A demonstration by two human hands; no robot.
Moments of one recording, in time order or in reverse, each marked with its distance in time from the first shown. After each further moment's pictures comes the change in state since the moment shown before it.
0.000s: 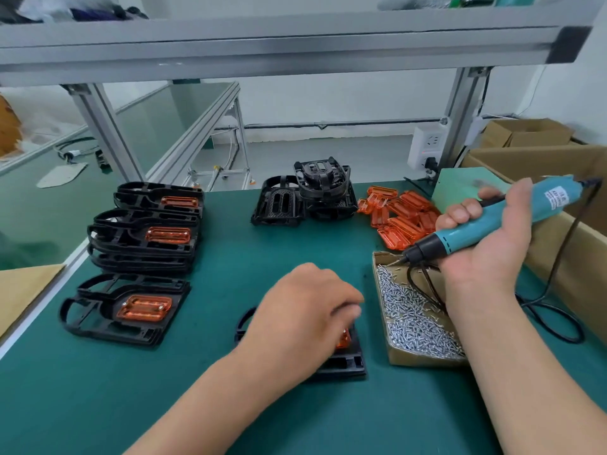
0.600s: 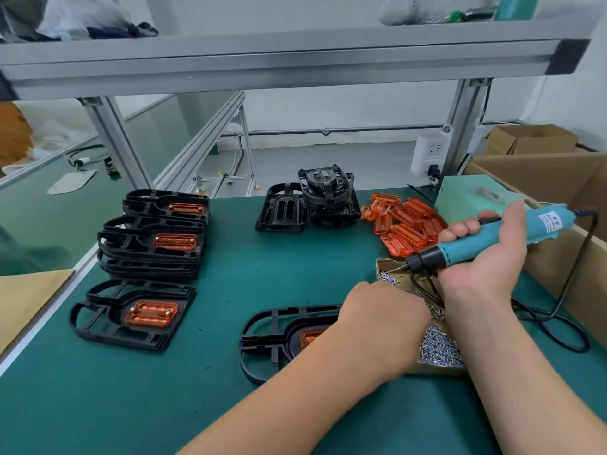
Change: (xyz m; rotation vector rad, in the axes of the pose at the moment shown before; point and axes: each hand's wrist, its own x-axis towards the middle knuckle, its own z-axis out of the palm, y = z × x) left_hand 0.059 0.064 0.036 0.323 -0.444 0.040; right_hand 0.004 0.007 -0.008 0.058 0.165 0.021
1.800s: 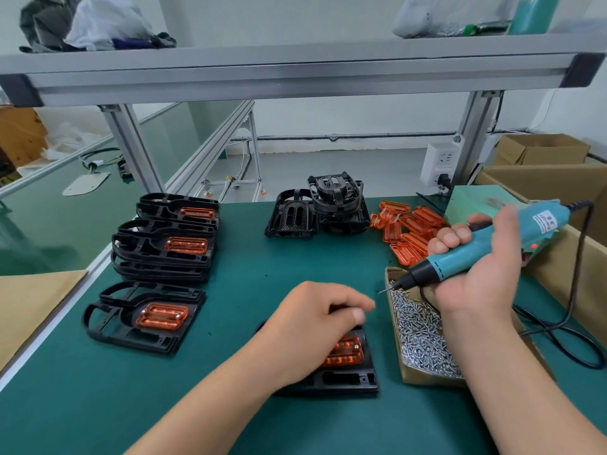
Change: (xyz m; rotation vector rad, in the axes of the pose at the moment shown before) left_hand -0.064 -0.077 0.011 -0.946 0.239 -0.273; right_hand -0.026 0.011 0.017 -0.052 -0.168 0.055
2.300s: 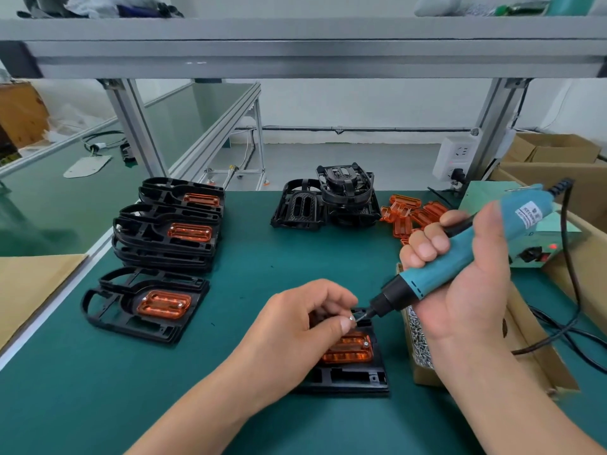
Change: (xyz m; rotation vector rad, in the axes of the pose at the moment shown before) left_hand -0.023 -0.031 -0.009 -0.012 0.131 0.112; right_hand -0.047 0.023 0.024 -0.100 -0.233 0.085
